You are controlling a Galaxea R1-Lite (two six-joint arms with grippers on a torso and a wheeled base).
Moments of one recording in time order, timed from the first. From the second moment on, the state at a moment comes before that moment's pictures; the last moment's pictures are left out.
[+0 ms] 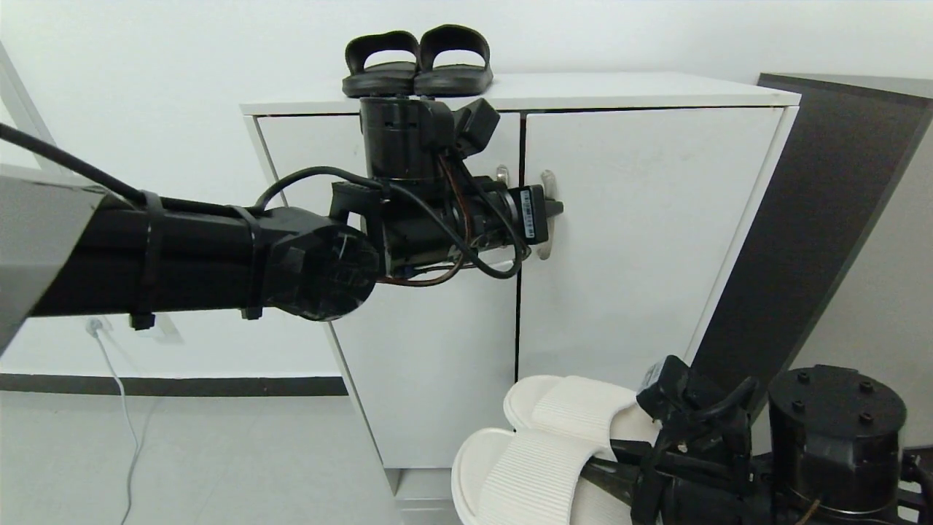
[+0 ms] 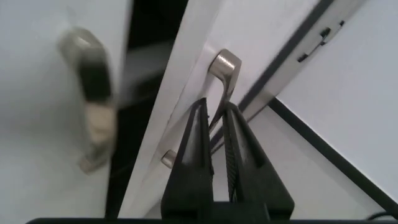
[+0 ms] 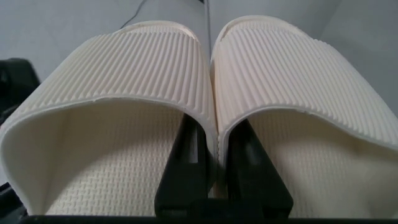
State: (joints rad) left arm -0.66 1.94 -1.49 -0.39 -0.23 -0.26; right arm 0.87 1.61 -0.41 -0.89 0.11 0.01
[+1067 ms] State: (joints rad) left arm -0.63 1.66 -1.09 -0.55 -0.27 -0.34; right arm 0.93 1.54 -0.31 -0.89 0.20 -0.07
